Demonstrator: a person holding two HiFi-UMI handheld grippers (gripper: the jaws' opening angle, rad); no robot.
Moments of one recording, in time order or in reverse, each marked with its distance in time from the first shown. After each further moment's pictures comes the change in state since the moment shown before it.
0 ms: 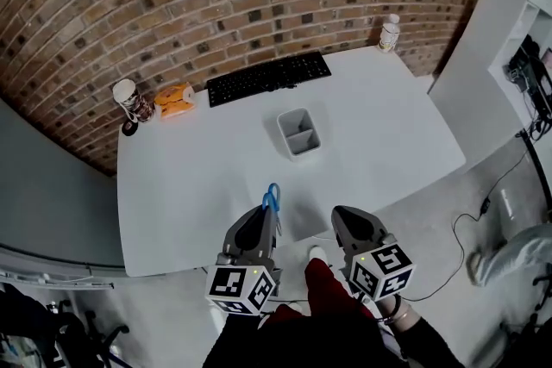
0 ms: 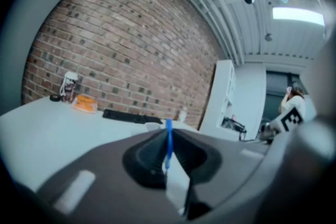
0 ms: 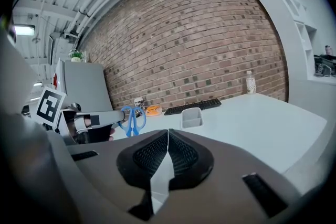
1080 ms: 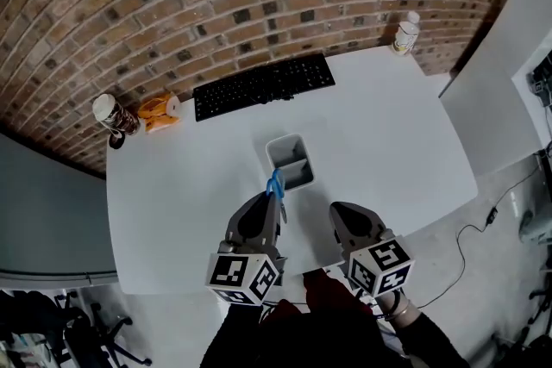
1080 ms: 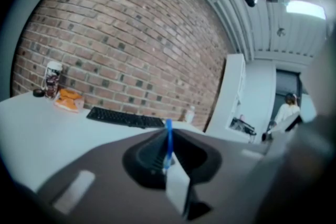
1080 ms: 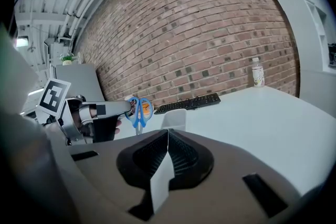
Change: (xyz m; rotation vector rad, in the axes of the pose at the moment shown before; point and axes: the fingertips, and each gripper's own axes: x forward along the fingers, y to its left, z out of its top) left arm 0.145 0.012 0.014 -0.028 0.040 0.042; right arm 0.090 -0.096 0.024 0.030 0.077 0.066
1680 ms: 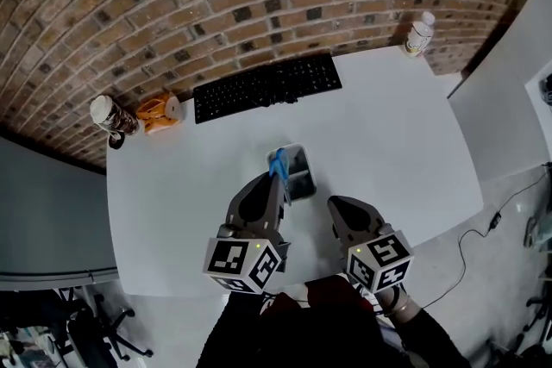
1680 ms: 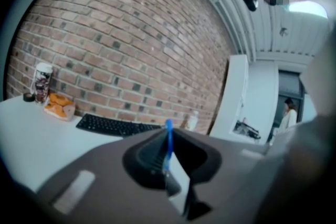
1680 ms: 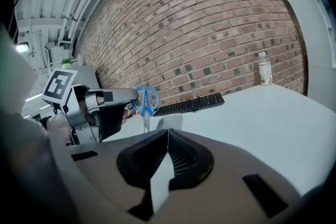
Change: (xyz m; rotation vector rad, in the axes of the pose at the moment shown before) left arm 0.057 0.007 0.035 -0.003 -0.022 0.008; right arm 0.036 -0.018 0.018 0.029 0.048 0.057
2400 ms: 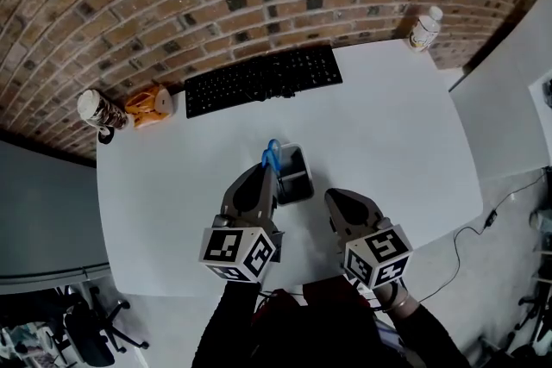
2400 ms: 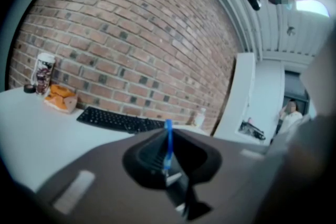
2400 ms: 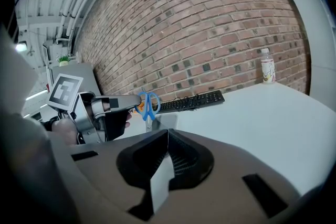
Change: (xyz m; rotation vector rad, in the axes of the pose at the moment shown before) left arm 0.030 0.029 -0.020 -0.034 0.024 0.038; right arm 0.023 -0.020 0.003 -0.014 0.019 -0.006
